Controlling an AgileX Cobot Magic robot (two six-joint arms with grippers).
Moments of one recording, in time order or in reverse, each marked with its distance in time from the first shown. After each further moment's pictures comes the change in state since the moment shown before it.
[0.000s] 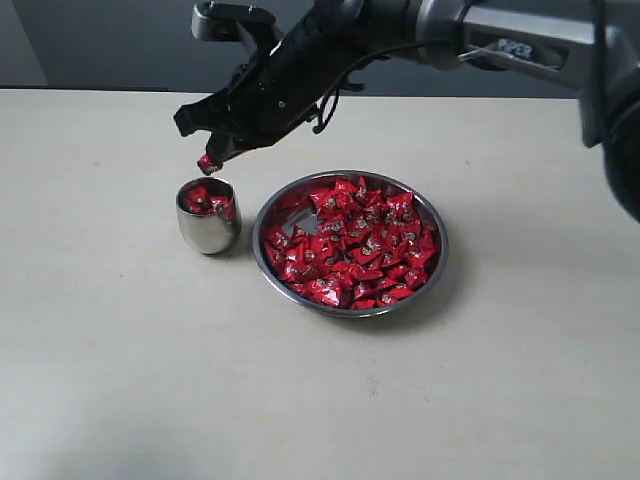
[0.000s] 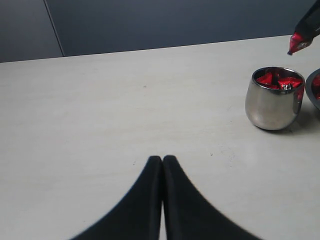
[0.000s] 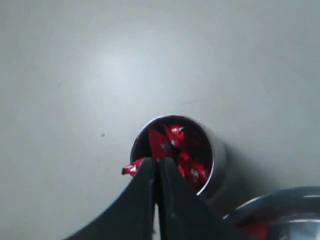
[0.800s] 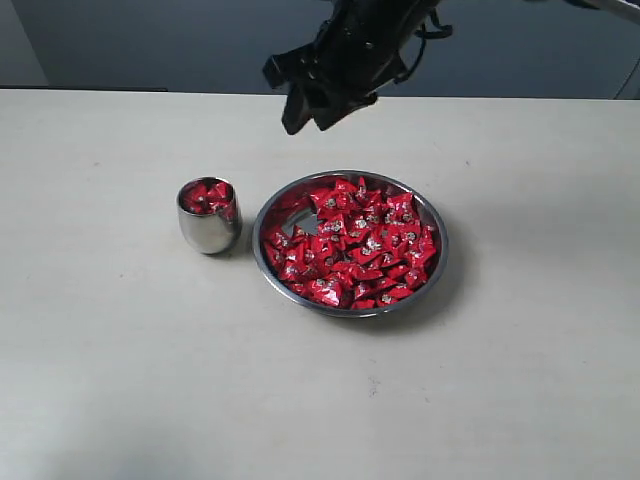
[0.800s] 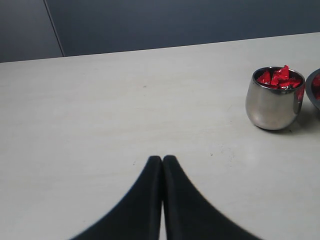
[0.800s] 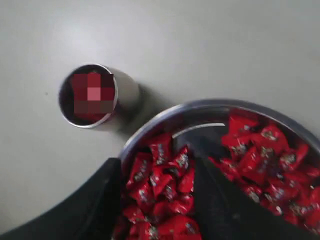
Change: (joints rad) left arm 0.000 0.000 0.000 0.000 0.000 0.000; right arm -0.155 -0.085 -0.054 -0.182 0.280 0.132
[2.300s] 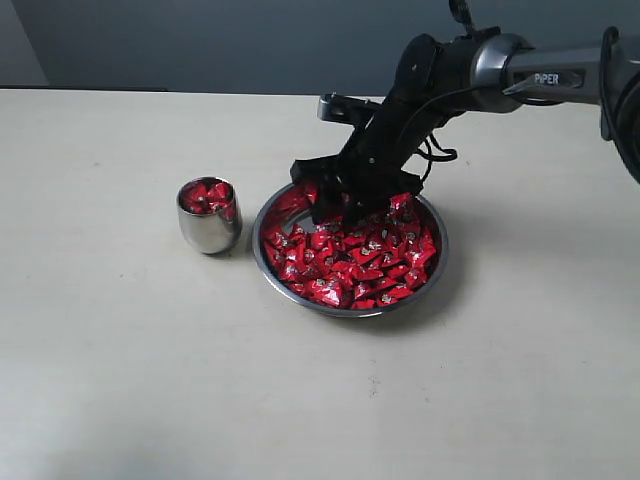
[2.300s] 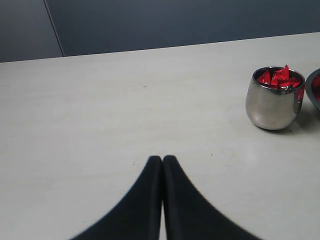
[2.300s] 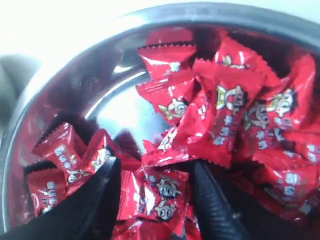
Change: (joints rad) left arm 0.000 0.000 0.000 0.000 0.000 0.000; right arm -0.025 0.135 0.276 0.043 -0.267 0.139
